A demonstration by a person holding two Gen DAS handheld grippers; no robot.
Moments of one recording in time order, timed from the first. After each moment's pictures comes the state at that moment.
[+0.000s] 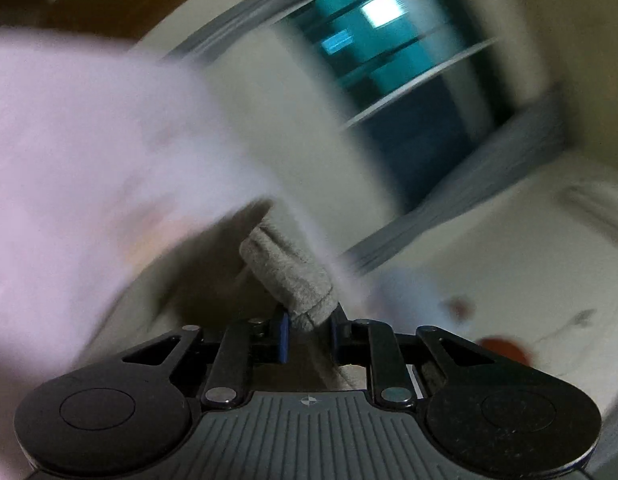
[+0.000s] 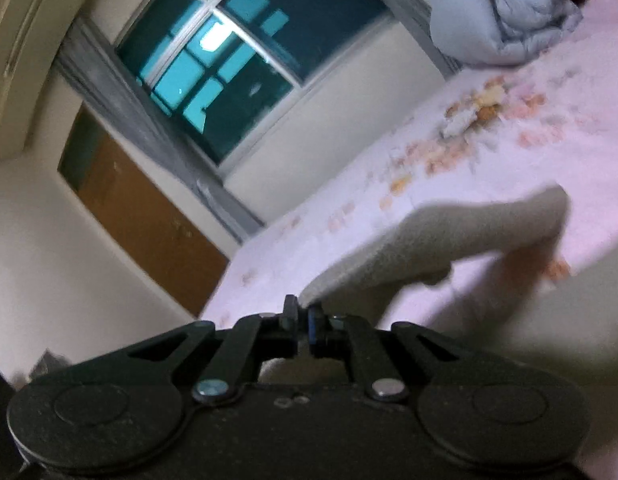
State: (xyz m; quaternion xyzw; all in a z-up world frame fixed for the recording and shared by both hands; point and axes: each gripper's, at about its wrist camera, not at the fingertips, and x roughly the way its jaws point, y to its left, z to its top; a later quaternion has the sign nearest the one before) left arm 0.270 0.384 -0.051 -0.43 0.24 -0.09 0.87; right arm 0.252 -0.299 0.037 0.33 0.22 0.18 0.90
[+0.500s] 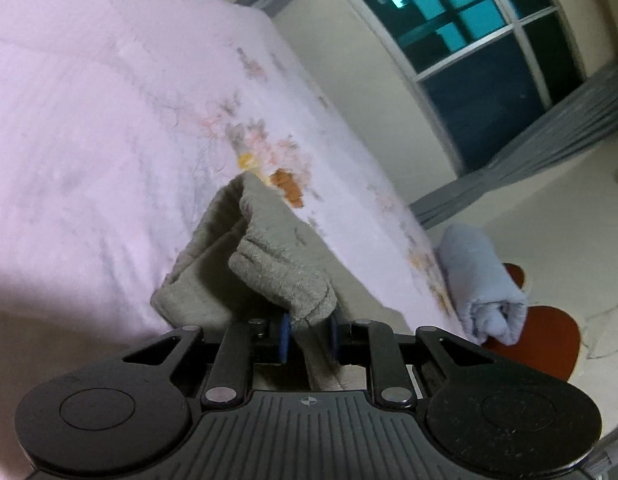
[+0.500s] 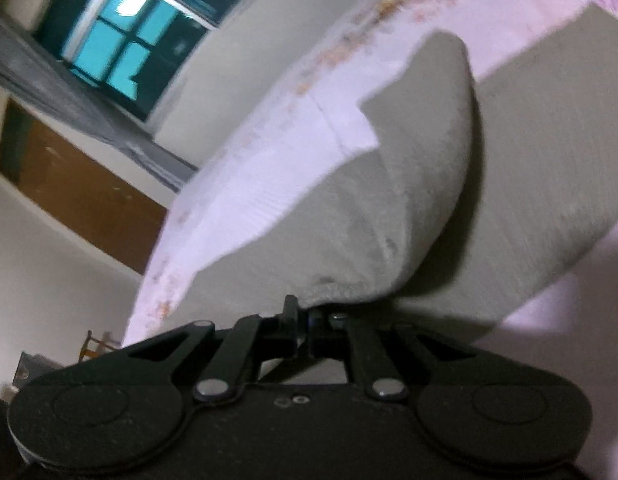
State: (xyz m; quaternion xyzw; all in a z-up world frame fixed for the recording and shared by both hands) left arm 0.251 0.391 -0.087 -0.43 0.29 -0.08 0.85; right arm 0.240 -0.302 -0.046 0.37 0.32 0.12 0.86
